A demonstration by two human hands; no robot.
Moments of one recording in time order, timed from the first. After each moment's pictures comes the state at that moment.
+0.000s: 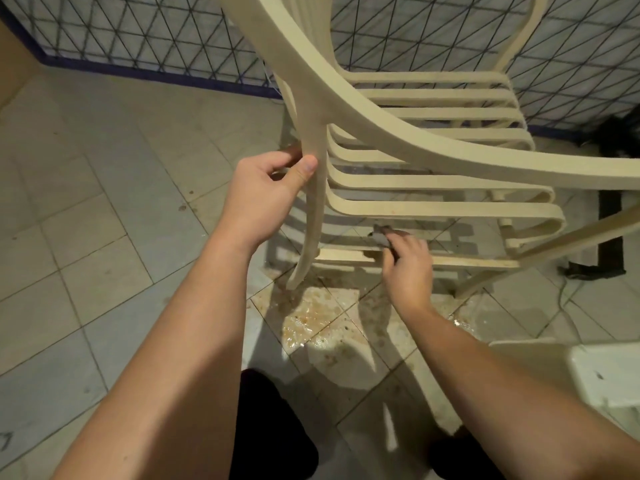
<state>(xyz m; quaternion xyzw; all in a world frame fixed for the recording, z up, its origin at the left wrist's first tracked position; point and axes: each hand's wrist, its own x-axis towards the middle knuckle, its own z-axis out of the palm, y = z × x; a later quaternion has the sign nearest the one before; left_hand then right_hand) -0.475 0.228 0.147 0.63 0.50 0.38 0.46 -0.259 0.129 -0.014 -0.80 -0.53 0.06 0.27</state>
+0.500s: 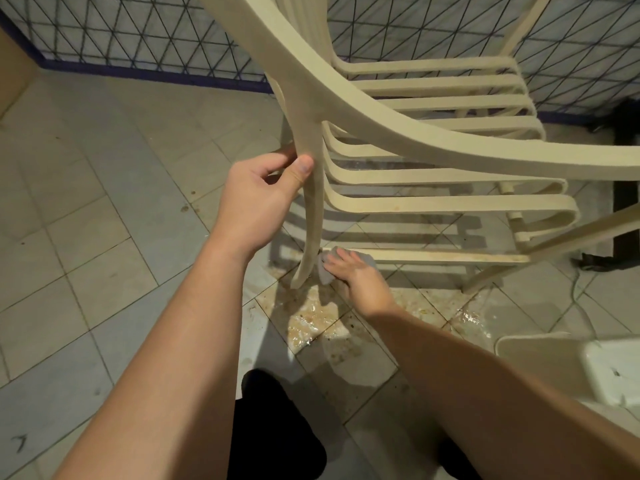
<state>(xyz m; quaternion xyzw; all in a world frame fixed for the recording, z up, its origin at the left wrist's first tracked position) -0.473 0.223 0.152 0.64 0.49 0.38 0.46 -0.297 0.145 -0.070 -0.63 -0.73 0.21 0.14</state>
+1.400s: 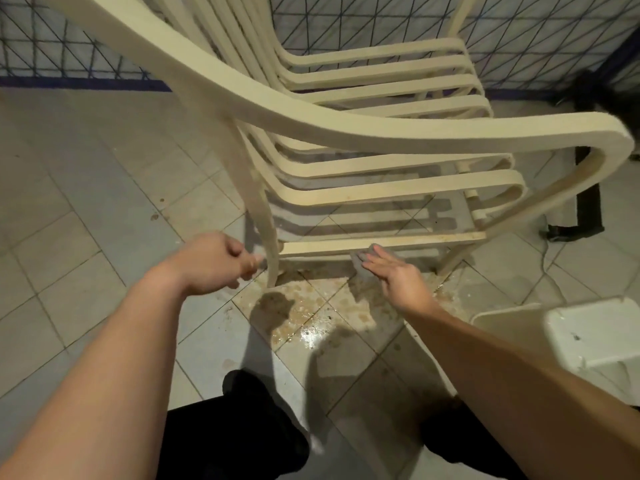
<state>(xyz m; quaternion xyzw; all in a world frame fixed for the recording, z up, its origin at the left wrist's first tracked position) -0.483 0.202 0.114 0.71 0.57 -0.10 0.40 -0.178 0.077 -0.070 -0.70 -0.67 0.18 0.17</state>
